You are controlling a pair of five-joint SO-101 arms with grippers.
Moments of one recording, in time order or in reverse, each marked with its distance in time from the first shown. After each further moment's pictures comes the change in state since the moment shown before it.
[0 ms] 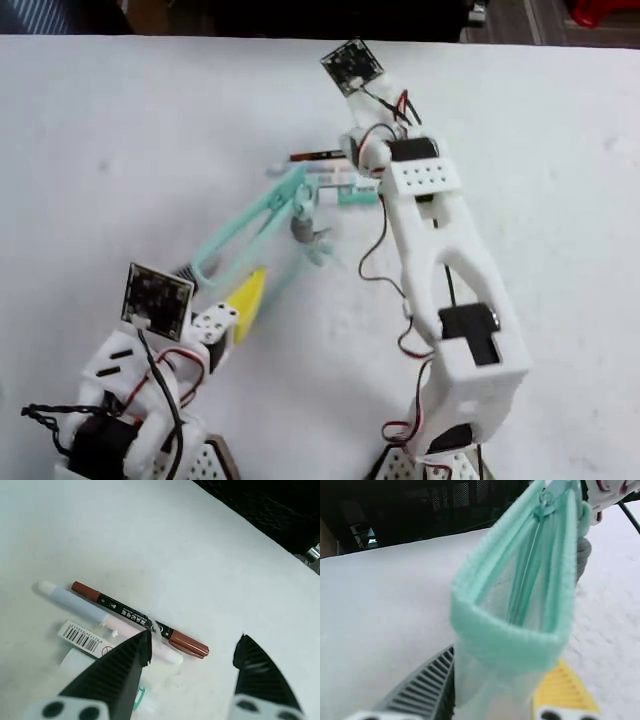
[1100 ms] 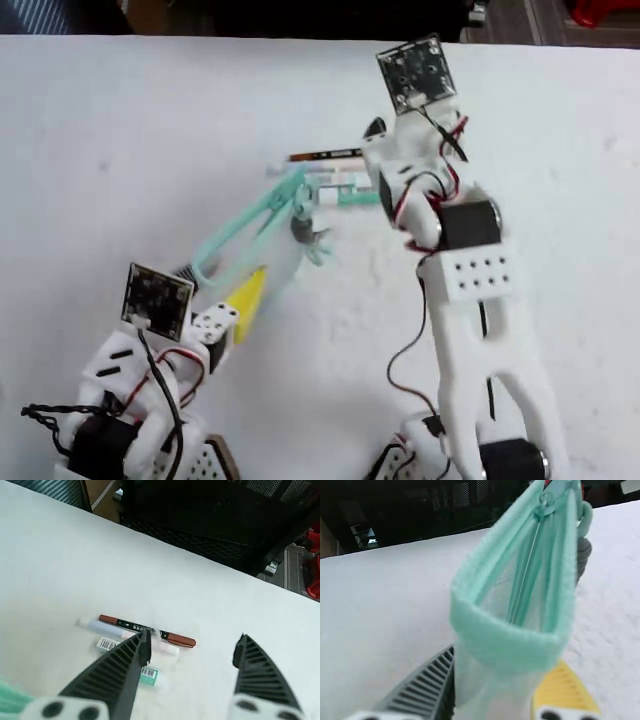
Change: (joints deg) left arm 0.0 0.0 0.0 0.0 0.0; right arm -0.1 -40.0 20.0 7.4 -12.9
